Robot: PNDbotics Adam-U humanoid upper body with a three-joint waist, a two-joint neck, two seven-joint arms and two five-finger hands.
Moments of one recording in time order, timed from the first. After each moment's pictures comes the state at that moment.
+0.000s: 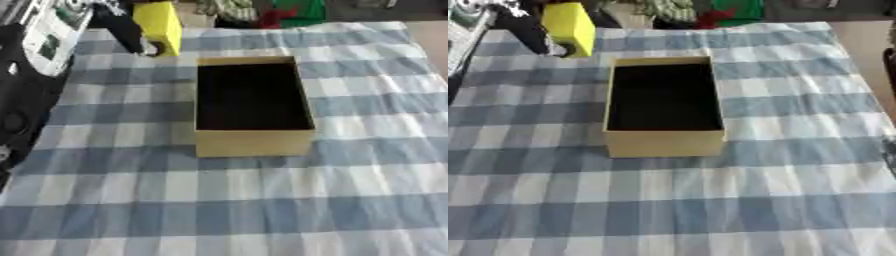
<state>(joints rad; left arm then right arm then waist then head) -1.22 0.37 -0.25 -1.24 -0.81 0.15 -0.72 -0.38 -0.59 0.02 -1.99 0.21 -0.05 -0.66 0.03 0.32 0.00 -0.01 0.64</state>
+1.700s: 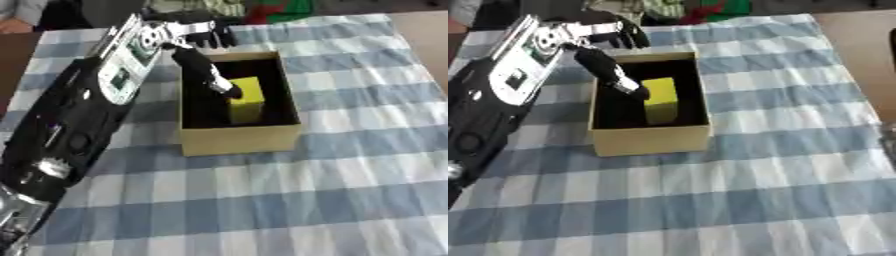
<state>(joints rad) -1.20 0.24 -0.32 -1.13 -0.69 0.08 -0.64 -0.41 -0.58 0.01 -1.99 0.21 -0.05 -0.68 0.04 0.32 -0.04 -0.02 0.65</state>
